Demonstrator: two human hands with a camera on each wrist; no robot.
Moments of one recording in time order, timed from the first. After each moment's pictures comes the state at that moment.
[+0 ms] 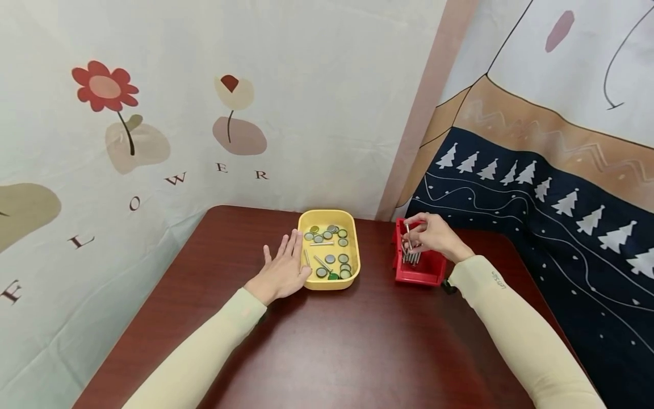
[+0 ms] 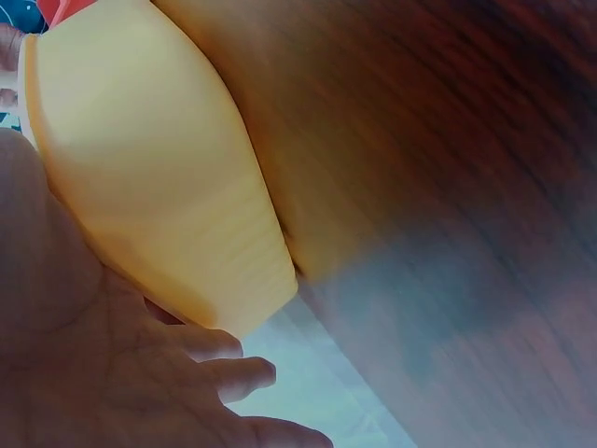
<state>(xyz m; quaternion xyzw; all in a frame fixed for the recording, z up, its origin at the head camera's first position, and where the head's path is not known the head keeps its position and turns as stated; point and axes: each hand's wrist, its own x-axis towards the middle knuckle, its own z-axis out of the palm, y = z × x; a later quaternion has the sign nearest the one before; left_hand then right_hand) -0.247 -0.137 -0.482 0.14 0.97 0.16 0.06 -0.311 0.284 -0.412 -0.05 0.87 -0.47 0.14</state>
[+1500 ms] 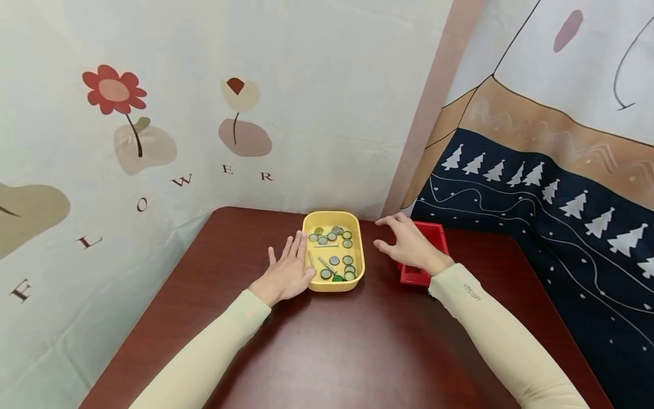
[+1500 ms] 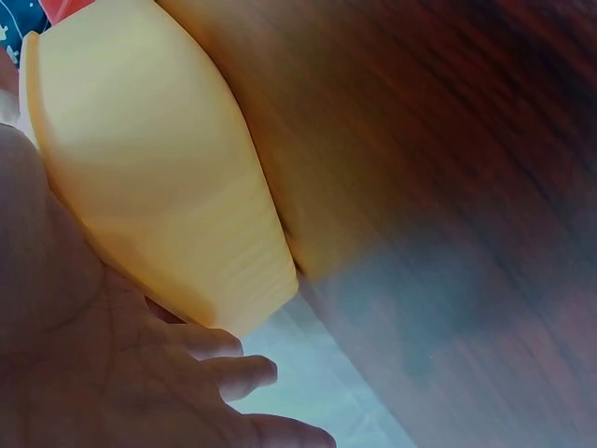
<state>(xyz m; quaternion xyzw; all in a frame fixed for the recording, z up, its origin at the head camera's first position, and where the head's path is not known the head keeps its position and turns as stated) -0.245 -0.137 -0.481 0.14 0.97 0.17 0.06 -0.299 0.216 -0.426 -0.22 0.94 -0.25 -0.01</state>
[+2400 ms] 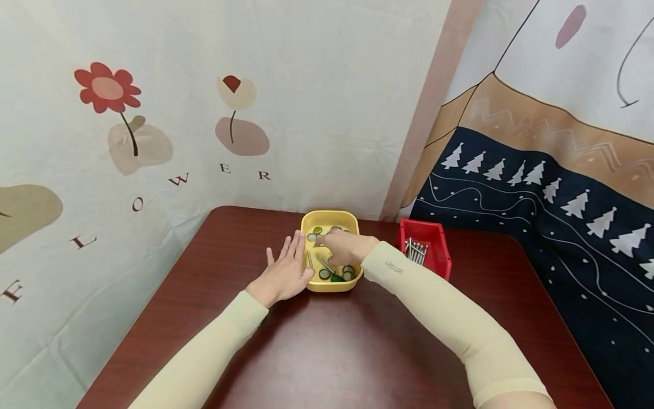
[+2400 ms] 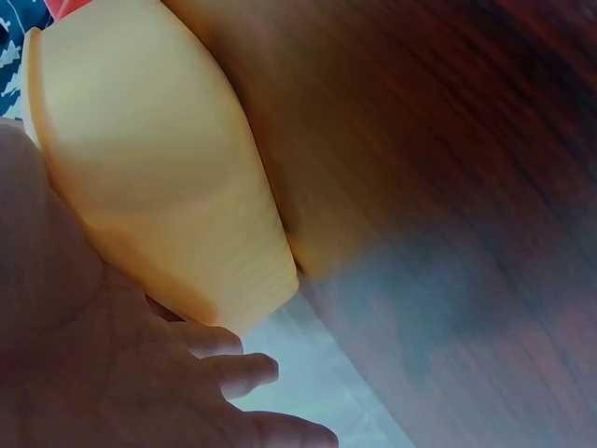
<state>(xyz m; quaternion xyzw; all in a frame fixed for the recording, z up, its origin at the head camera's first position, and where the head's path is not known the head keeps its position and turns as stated) -0.247 -0.137 -0.482 0.14 0.97 0.17 0.07 -0.317 0.072 -0.415 -0.35 0.92 -0.05 0.19</state>
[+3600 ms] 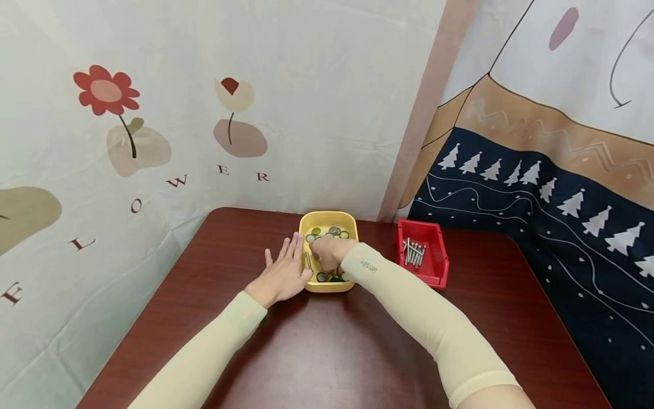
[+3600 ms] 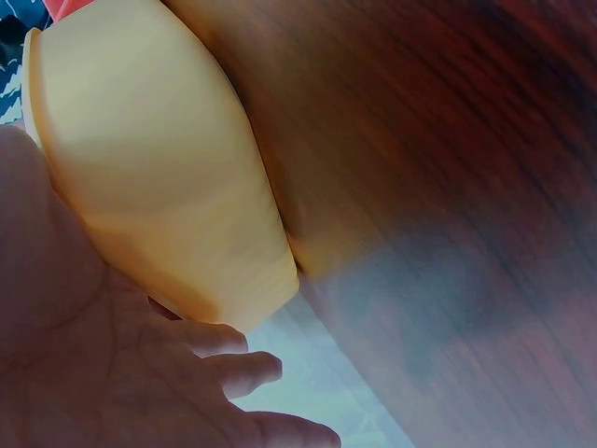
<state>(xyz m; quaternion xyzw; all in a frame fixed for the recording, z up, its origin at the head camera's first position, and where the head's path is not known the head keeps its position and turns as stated) -0.247 -0.136 -0.480 0.14 0.97 0.18 0.08 -0.330 0.037 -0.438 -0.30 0.92 0.00 0.24</state>
